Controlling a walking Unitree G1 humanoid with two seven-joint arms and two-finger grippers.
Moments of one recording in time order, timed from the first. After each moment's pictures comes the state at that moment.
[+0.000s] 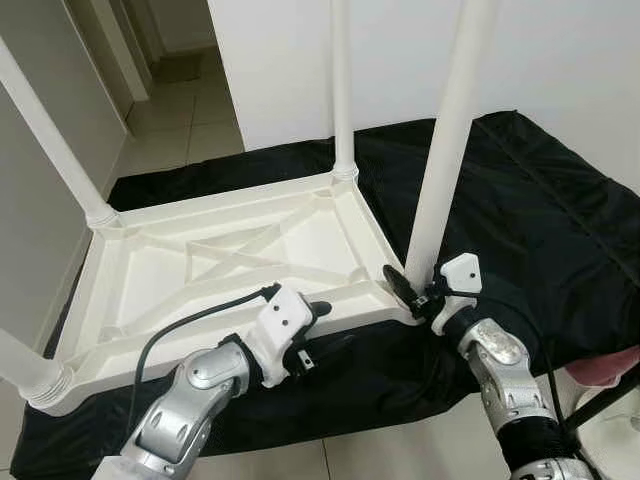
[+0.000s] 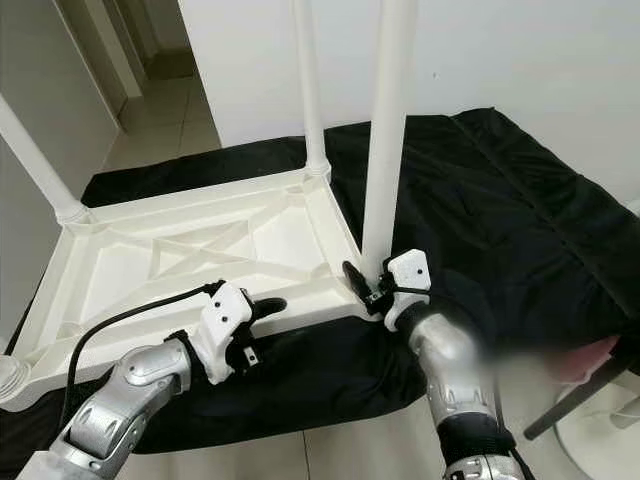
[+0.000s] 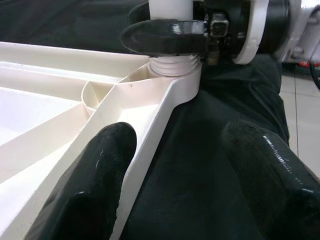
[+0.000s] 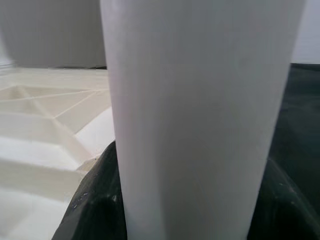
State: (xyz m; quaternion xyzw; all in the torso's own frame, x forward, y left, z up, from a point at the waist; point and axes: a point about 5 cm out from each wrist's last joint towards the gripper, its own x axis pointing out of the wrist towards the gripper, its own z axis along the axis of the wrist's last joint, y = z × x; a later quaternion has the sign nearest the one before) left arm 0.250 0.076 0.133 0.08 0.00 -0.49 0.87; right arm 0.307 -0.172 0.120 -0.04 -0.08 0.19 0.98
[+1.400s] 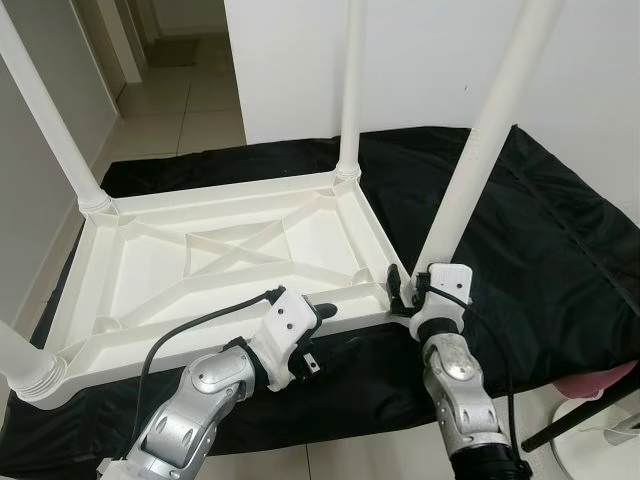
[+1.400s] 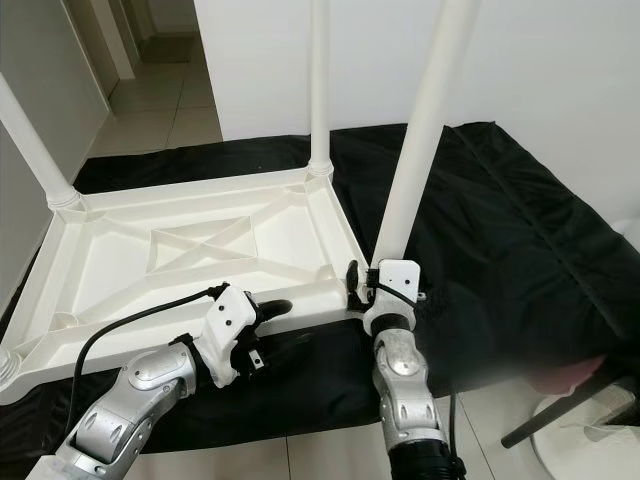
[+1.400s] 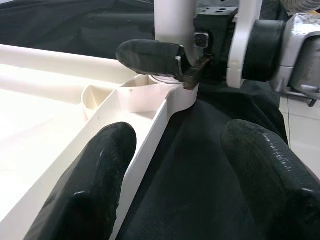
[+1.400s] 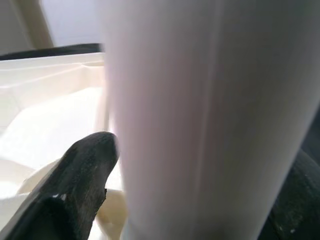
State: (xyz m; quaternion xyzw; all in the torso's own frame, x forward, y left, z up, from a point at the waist) left arm 0.247 0.071 0.132 0.07 -0.01 -0.49 0.87; right arm 0.294 -0.151 0.117 0.00 -0.05 0.02 1.00
